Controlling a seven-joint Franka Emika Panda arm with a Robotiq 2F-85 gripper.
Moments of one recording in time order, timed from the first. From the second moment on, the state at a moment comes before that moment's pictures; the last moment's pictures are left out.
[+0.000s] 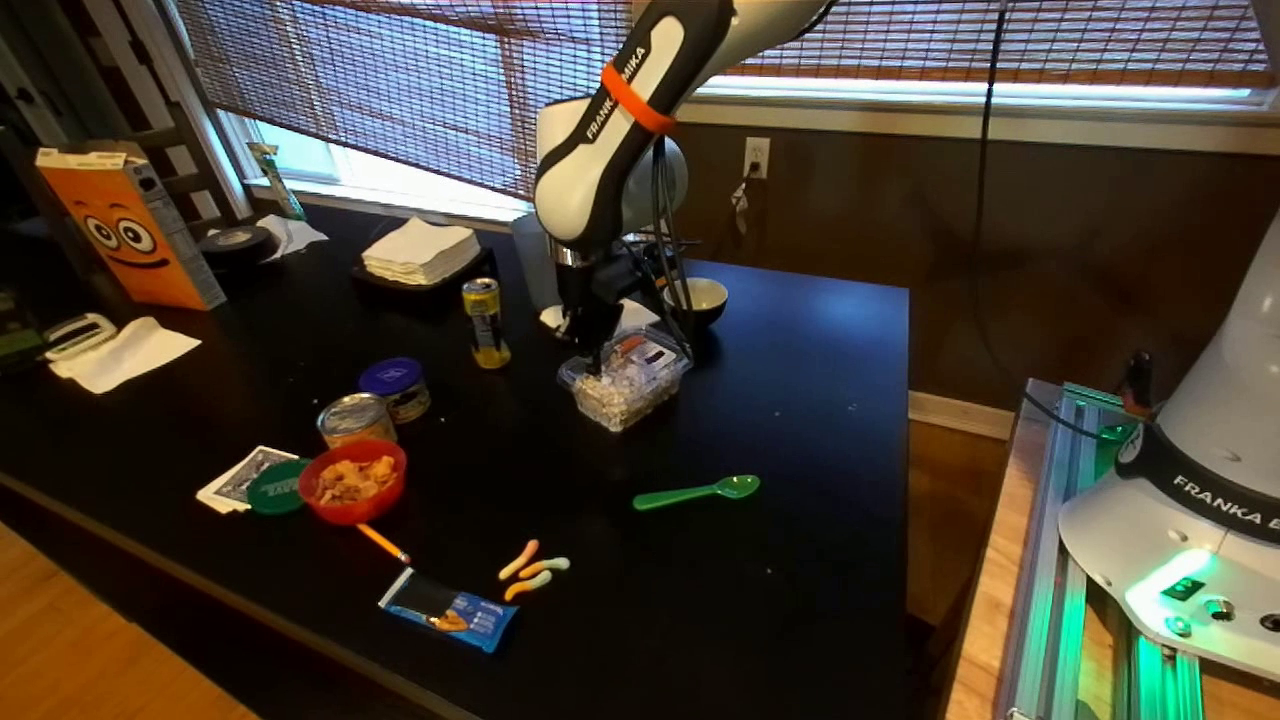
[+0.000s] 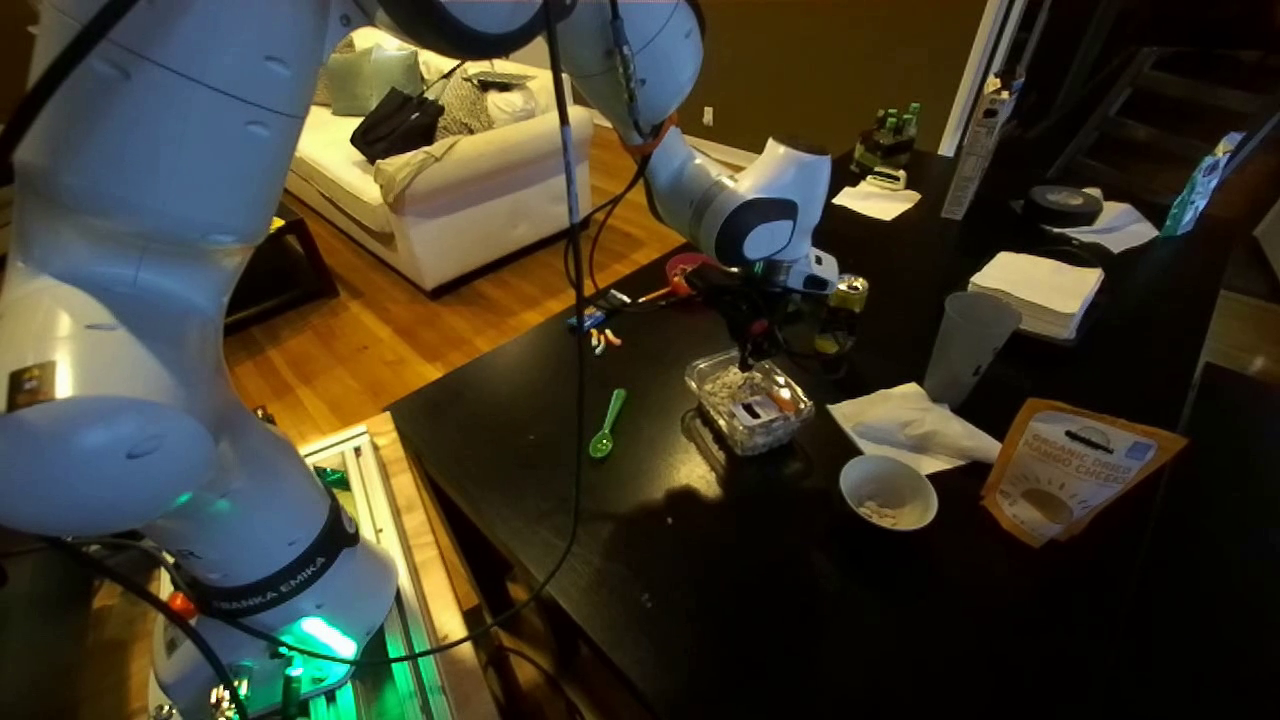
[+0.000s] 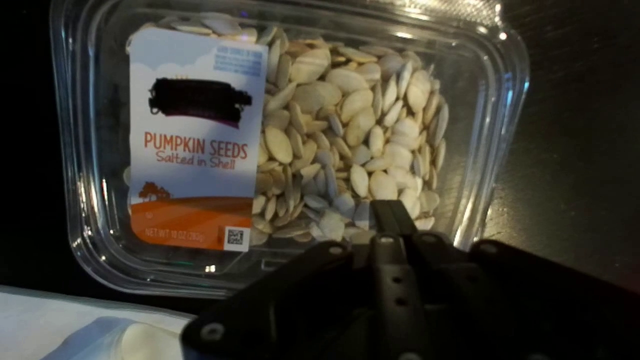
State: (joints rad) arm 0.05 0.66 0.02 -1.86 0.07 2.50 0.02
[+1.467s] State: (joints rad) arm 0.04 0.65 0.02 -1.85 0.07 2.45 0.01
